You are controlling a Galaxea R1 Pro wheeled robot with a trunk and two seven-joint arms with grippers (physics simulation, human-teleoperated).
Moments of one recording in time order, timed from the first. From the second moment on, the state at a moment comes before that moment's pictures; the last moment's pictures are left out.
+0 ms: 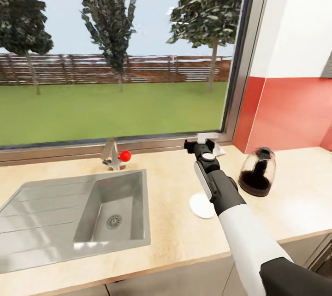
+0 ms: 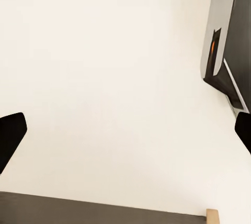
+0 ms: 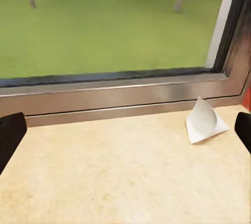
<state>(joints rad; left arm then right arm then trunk) 0.09 0.18 0.00 0.05 0.03 -0.18 0.08 -0.90 0.17 0.16 -0.99 0.00 0.37 -0.29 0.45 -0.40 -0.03</state>
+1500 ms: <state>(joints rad) 0.13 0.16 0.00 0.05 0.03 -0.18 0.08 -1.21 0.13 0.16 -0.48 0.00 0.37 -0.46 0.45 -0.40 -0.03</state>
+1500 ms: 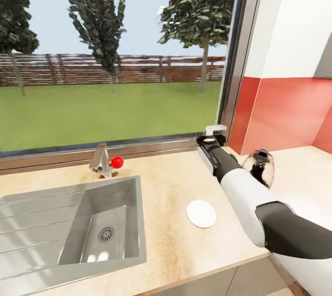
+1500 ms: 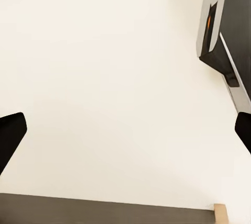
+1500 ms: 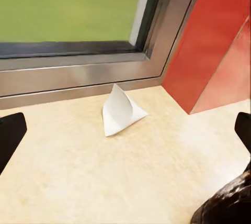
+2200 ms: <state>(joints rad) 0.13 0.16 0.00 0.05 0.03 -0.18 0.07 -1.20 0.11 0.16 -0.43 -0.01 0.37 -0.46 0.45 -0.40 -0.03</state>
